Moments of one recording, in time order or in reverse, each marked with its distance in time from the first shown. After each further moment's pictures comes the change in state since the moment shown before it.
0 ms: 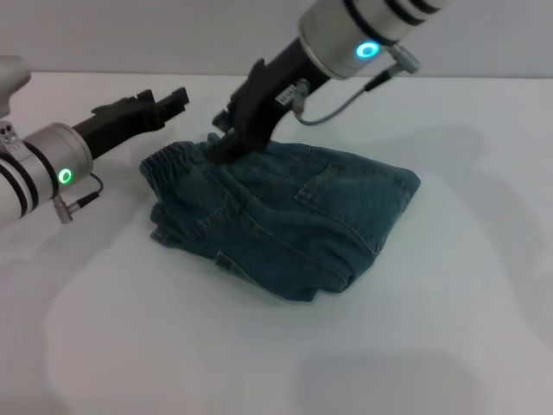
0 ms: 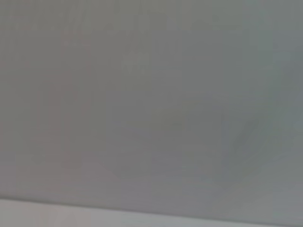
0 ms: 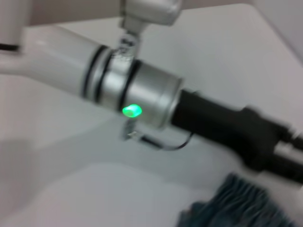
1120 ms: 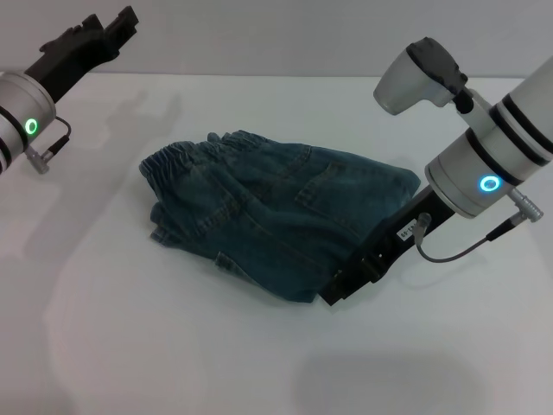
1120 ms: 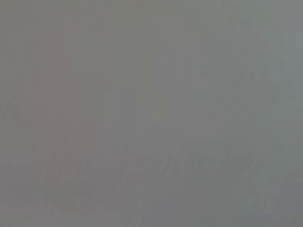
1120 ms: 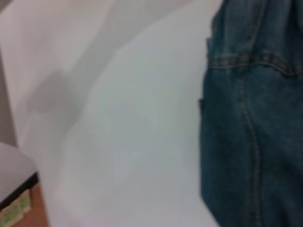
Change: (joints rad) left arm -0.036 0.000 -0.127 -0.022 -0.253 0.028 0.246; right arm -0.227 -0.022 0.119 0.156 -0.101 -0.188 0.128
